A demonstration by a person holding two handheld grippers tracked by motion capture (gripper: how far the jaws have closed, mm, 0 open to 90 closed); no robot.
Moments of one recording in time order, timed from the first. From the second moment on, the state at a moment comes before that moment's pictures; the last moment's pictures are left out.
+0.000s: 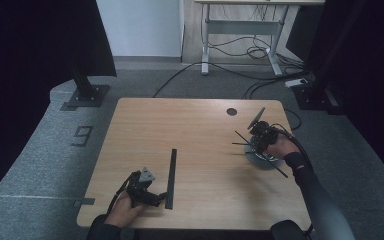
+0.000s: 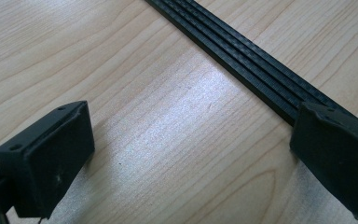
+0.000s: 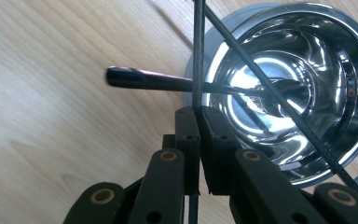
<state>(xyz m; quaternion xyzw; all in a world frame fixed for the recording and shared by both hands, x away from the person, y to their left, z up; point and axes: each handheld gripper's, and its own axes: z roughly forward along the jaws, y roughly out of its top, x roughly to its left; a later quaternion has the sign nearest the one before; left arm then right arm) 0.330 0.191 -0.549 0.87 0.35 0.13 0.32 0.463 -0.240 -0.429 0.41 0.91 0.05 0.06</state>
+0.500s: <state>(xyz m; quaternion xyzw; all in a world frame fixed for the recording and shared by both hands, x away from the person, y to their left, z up) 0.330 0.192 -0.549 0.87 0.35 0.13 0.32 0.476 -0.249 -0.449 0.43 0.90 0.06 0.07</state>
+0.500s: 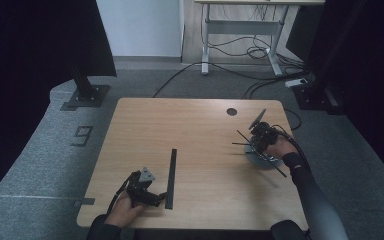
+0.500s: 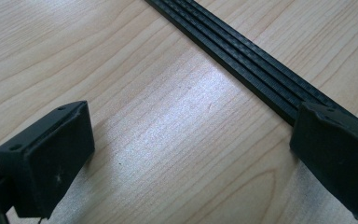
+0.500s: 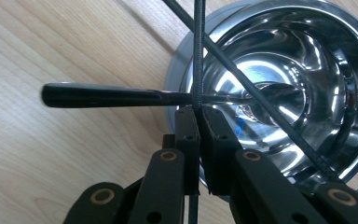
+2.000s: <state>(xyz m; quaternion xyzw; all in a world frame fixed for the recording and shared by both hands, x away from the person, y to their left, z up) 0.329 0.191 -0.549 0.87 0.35 0.13 0.32 0.440 -0.290 -0.442 0.49 0.83 0.22 0.16</state>
